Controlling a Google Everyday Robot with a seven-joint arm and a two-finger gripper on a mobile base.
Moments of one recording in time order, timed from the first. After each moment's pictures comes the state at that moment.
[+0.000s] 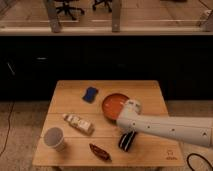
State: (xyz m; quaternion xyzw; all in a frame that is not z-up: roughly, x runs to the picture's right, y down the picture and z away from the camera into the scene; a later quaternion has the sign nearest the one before) arm 0.107 0.218 0.818 -0.22 -0.06 -0.25 0.94
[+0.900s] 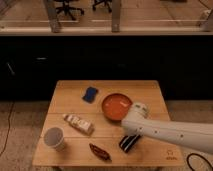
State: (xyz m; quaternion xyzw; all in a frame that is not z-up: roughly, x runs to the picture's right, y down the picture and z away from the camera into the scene) arm 0.128 0.229 0.806 -0.21 -0.06 -0.21 0.95
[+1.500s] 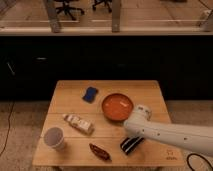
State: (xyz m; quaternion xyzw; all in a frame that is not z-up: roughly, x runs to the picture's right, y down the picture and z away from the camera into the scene) arm 0.138 0.240 0.803 -0.22 -0.06 -0.20 0.95
